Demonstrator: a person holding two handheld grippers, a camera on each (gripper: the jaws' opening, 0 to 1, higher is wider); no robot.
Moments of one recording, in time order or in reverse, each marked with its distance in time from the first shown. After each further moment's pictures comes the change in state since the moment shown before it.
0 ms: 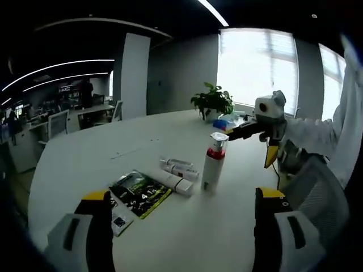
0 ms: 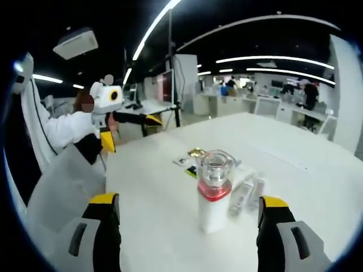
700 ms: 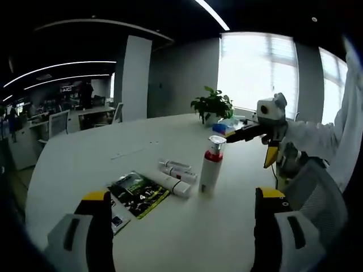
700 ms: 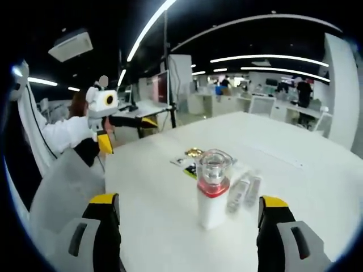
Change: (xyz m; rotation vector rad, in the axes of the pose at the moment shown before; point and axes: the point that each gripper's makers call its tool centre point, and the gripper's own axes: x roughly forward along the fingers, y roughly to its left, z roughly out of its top) left arm -0.003 -0.005 0.003 -0.046 -0.039 0.010; right arm -0.011 -0.002 0.000 0.026 0.004 -0.032
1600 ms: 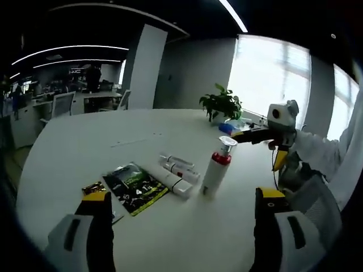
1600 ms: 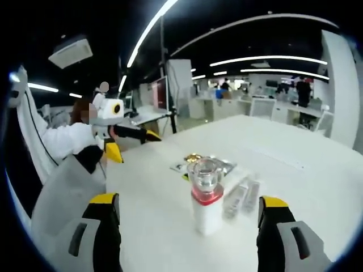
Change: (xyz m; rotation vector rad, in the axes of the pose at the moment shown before) left arm 0.031 0.013 -0.009 -0.106 0.068 0.025; right arm 0.003 -0.012 0.010 0.024 -0.034 0.021
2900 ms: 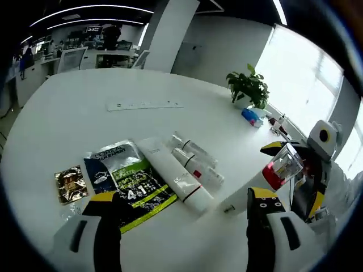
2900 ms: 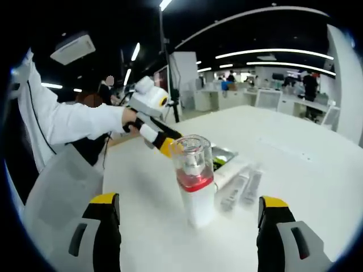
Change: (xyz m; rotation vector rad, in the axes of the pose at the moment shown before) left arm 0.117 0.044 -0.017 -0.250 0.216 0.093; right arm 0.016 -0.019 -0.029 0.004 0.058 0.045
